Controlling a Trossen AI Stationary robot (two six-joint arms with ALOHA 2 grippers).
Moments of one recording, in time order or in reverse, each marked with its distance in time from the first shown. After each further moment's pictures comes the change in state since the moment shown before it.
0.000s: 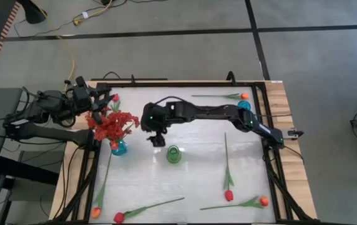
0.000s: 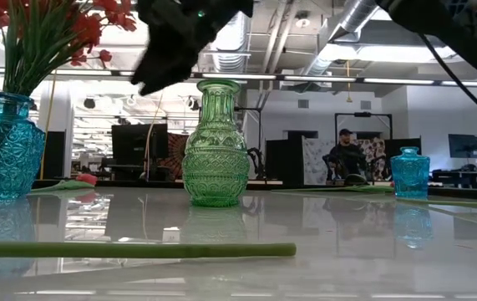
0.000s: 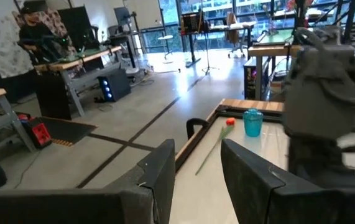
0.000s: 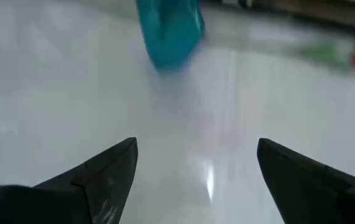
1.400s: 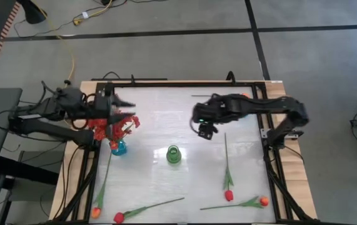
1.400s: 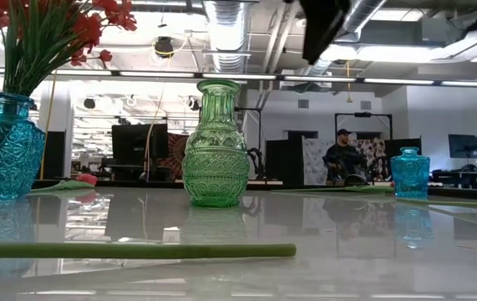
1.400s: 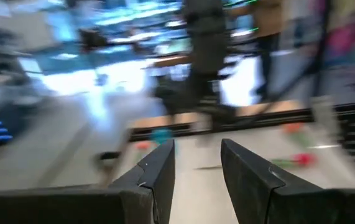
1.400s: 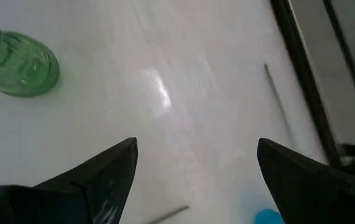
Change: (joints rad) left arm -0.057 0.268 0.125 0.142 0.405 0.055; right arm 0.074 -0.702 -0.658 -0.430 0.468 0.540
